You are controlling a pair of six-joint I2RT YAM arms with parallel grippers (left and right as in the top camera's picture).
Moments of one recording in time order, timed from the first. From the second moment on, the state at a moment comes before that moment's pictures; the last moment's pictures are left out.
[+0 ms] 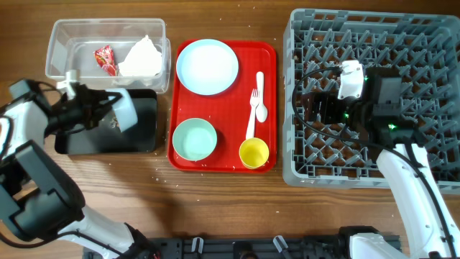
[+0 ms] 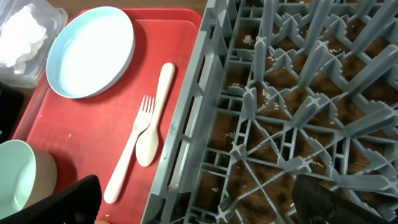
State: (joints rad) left arm 0.57 1.86 1.23 -0.87 1.16 -0.08; right arm 0.02 1.26 0.91 -0.48 -0.32 0.02
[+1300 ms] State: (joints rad) left arm 0.68 1.86 1.23 -0.85 1.48 -0.36; right arm 0.02 1.26 0.91 -0.48 -0.32 0.02
